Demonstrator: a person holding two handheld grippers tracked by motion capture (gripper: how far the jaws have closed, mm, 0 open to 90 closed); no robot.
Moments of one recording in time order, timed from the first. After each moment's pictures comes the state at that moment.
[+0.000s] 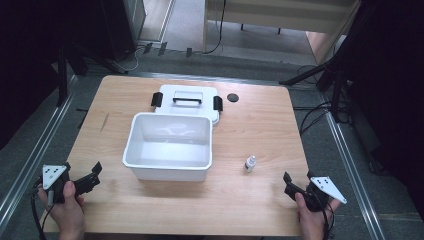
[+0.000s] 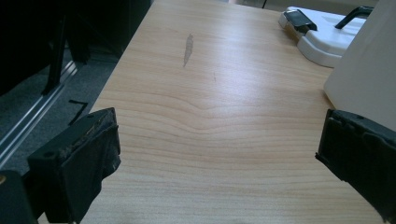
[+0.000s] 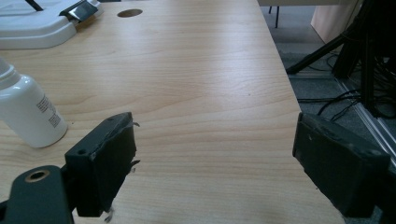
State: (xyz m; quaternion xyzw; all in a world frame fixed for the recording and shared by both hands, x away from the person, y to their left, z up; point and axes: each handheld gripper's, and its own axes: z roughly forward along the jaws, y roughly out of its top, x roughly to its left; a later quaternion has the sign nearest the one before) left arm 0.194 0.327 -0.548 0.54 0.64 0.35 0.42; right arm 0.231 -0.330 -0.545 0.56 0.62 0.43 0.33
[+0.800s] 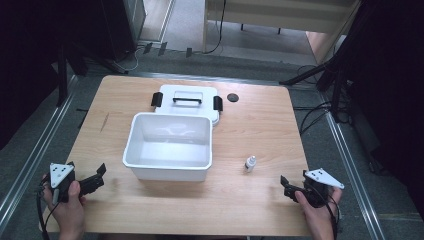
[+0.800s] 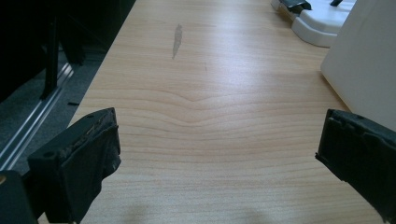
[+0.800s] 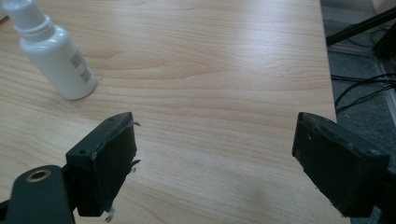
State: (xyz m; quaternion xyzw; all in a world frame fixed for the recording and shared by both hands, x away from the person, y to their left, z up) left arm 0.199 0.323 -0.551 0.58 0.62 0.34 0.40; right arm 0.242 -0.328 -0.522 0.53 0.72 0.37 0.26
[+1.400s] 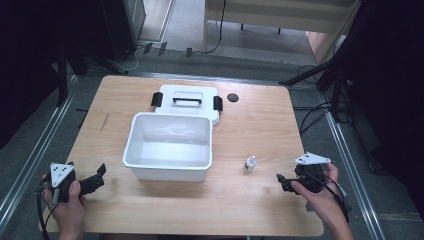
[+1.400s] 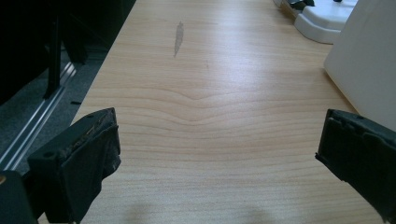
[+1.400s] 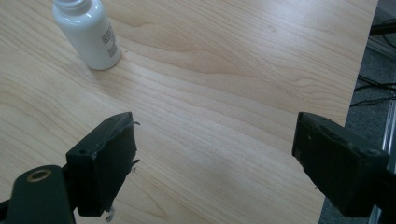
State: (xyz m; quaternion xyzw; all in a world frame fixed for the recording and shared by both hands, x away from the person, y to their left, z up) left arm 0.199 0.322 -0.551 0.58 0.62 0.35 0.40; right arm 0.272 -0.308 -0.484 0.45 0.83 0.26 0.21
